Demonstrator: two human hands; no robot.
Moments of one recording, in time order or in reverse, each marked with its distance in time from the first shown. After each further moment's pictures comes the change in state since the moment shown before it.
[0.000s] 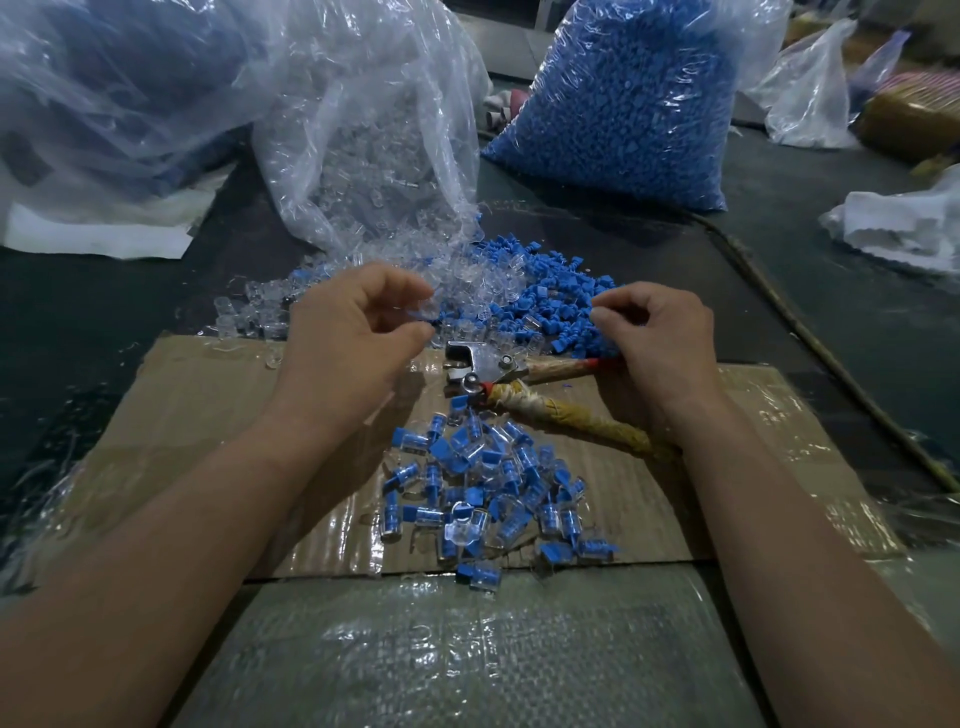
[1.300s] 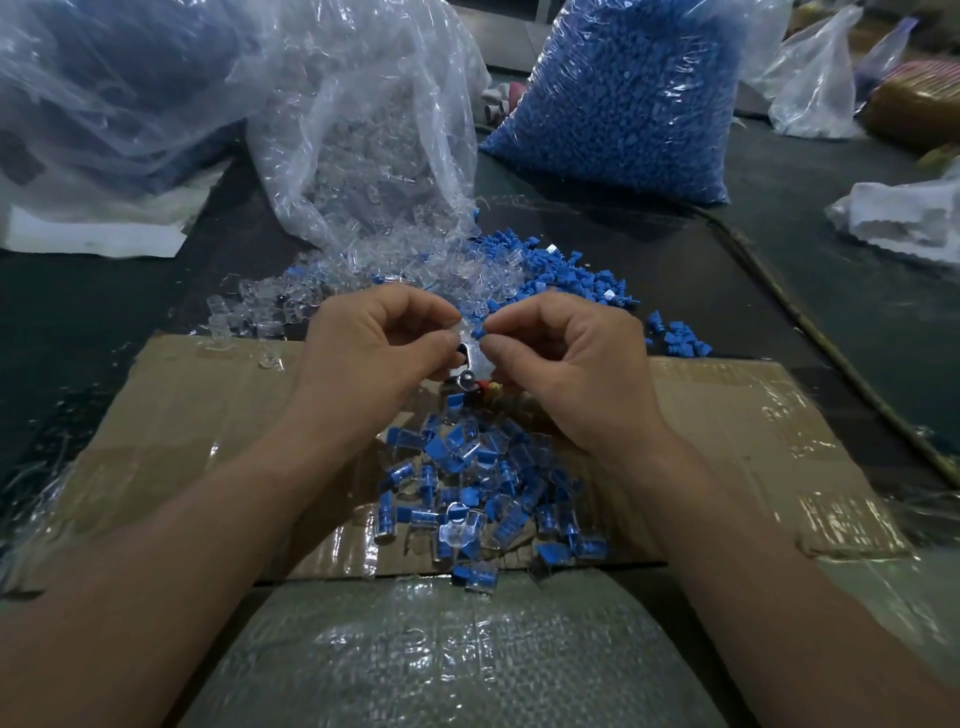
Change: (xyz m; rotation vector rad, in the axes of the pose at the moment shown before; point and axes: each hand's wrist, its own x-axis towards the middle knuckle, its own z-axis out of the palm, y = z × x) left_hand -0.012 0.016 0.009 -0.073 -0.112 -0.046; right_hand -0.051 -0.063 0.012 0.437 -0.251 -0.270
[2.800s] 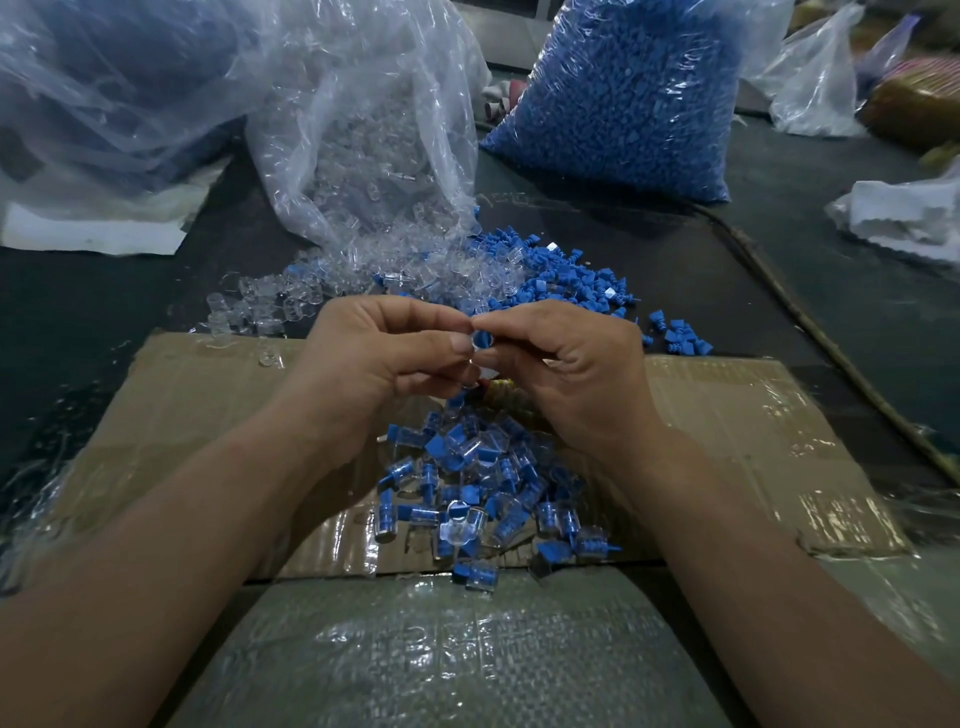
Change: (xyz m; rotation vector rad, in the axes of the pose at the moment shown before) left_hand 0.004 0.002 -0.005 -0.389 -0.200 -0.211; right_hand 0.002 0.018 0.001 -0.239 0.068 -0.403
